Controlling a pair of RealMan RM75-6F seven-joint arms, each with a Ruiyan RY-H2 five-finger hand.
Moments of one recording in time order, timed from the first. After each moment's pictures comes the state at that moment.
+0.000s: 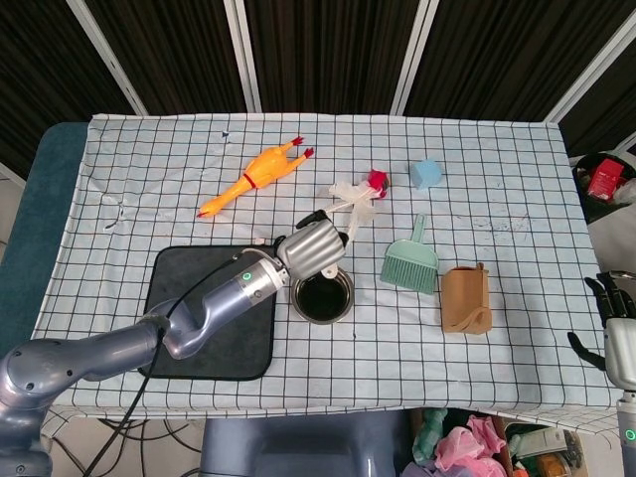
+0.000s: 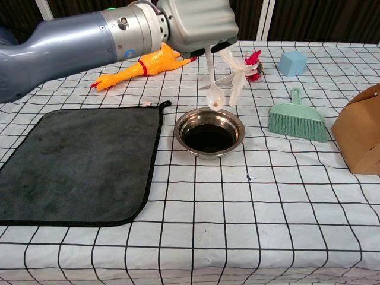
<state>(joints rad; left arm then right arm) -1.22 -1.69 -0.17 -1.07 1.54 0.89 0.81 0.08 -1.25 0.13 -1.29 -1.43 1.52 0.04</state>
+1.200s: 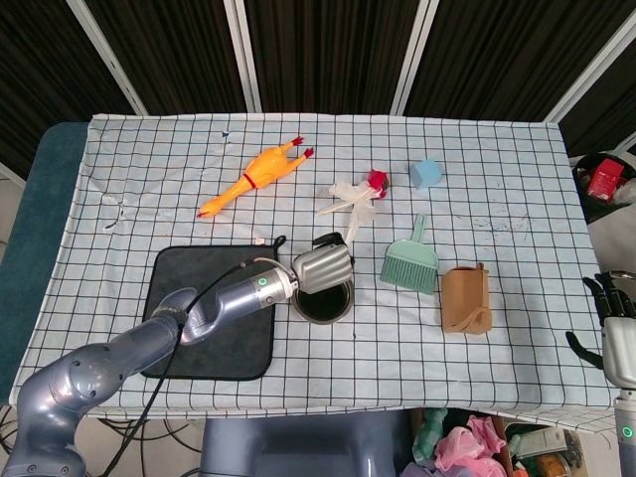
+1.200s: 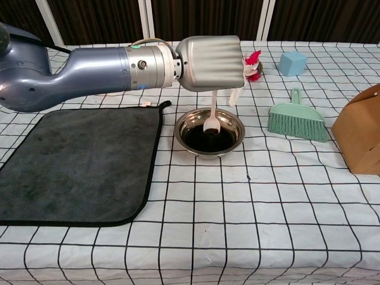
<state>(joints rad) -1.30 -1.84 -0.01 -0.73 1.74 0.91 0.59 0.08 -1.26 0.14 -1.27 -1.42 1.51 0.05</state>
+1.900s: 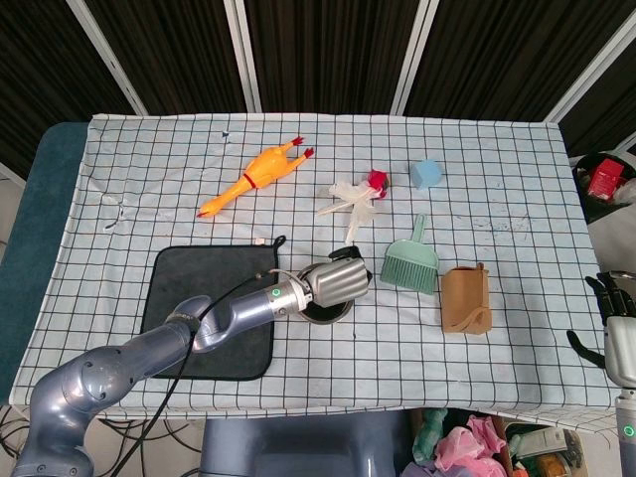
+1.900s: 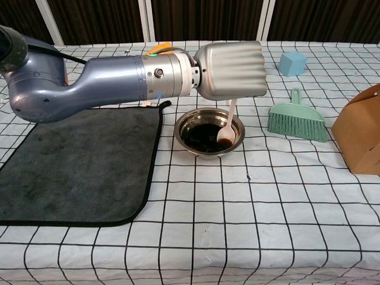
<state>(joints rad) -1.32 -1.87 -0.02 -0.77 1.75 0.93 0.57 0.08 -1.27 0.14 -1.26 -1.42 1.50 0.08</state>
